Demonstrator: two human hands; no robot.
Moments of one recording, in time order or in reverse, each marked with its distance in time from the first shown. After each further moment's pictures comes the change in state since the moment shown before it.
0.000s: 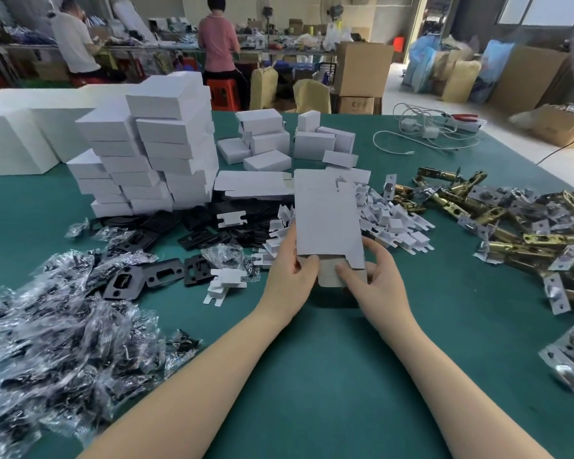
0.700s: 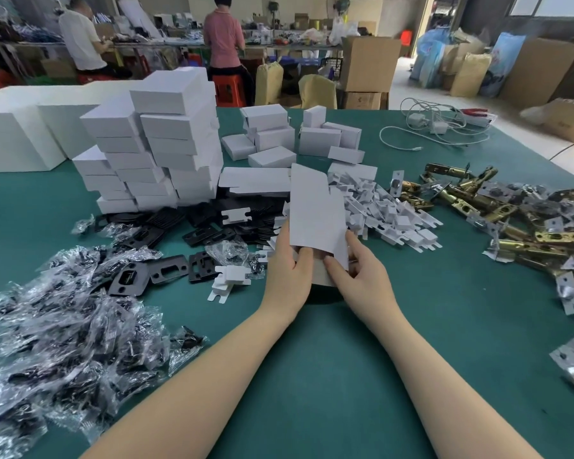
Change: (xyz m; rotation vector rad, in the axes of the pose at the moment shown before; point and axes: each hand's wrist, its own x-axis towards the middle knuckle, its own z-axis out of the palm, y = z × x) left_hand 0.001 0.000 -0.003 0.099 0.194 0.028; right_hand 0.005 -0.012 0.021 -0.204 -0.079 -0.087
